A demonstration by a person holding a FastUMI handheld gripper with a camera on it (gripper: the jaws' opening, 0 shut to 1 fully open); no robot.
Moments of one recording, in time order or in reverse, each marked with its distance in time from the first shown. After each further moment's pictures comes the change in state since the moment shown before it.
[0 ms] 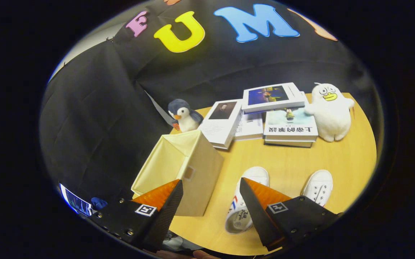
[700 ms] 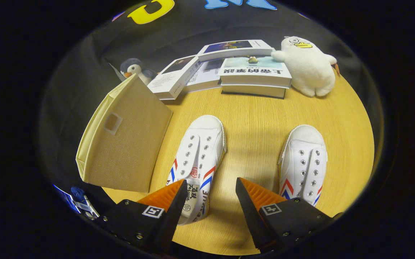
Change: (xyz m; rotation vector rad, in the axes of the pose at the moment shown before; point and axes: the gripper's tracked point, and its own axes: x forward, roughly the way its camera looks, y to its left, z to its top) arm 0.054 -0.090 -0.106 0.014 0.242 -0.189
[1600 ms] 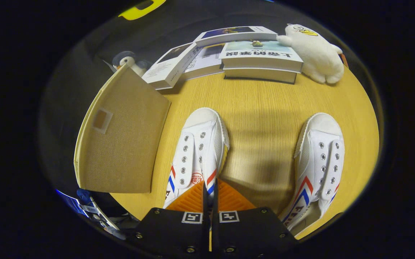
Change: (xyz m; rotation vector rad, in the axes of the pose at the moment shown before) arm 0.010 0.014 -0.007 0.090 0.091 0.020
